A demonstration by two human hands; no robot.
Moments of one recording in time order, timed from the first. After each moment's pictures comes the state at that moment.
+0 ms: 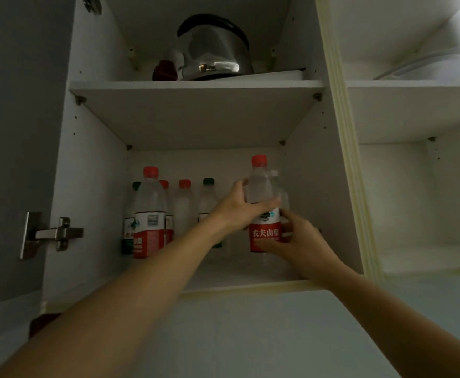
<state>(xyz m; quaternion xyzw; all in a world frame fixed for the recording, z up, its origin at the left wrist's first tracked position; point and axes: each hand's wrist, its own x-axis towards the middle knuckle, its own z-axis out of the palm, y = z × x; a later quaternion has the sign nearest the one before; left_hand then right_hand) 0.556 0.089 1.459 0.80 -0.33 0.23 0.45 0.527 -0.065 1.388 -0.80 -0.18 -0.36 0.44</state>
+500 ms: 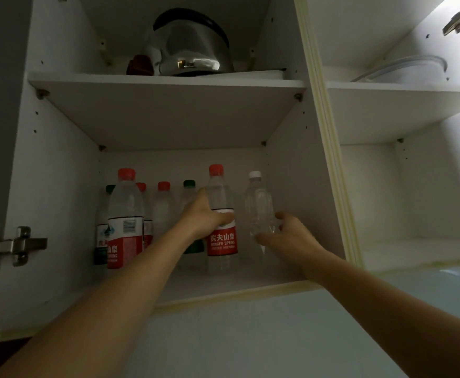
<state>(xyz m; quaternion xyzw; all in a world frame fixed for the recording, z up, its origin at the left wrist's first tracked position) 0.592 0.114 1.461 0.82 -0.28 0.25 0.43 0.546 -0.077 1.399 -0.81 -0.05 -0.34 0.47</state>
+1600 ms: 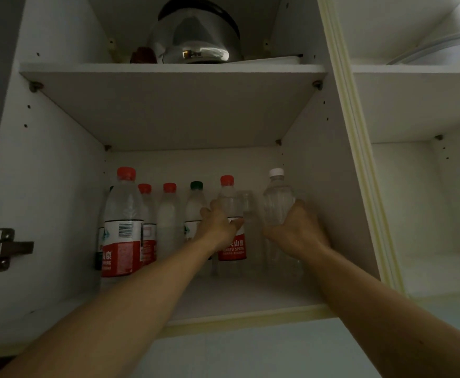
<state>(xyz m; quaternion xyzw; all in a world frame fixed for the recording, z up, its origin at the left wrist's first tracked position) 0.663 0.084 1.451 0.86 -0.18 0.31 0.37 0.588 -0.078 1.430 -0.83 0.00 -0.40 0.38</state>
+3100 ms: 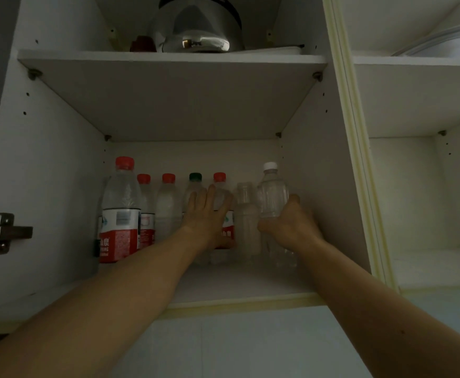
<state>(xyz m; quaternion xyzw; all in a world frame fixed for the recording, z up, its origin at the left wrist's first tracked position) 0.688 0.107 1.447 0.89 -0.12 0.39 -0.17 0.583 -0.077 1.428 -0.84 -0.02 -0.36 0.41</state>
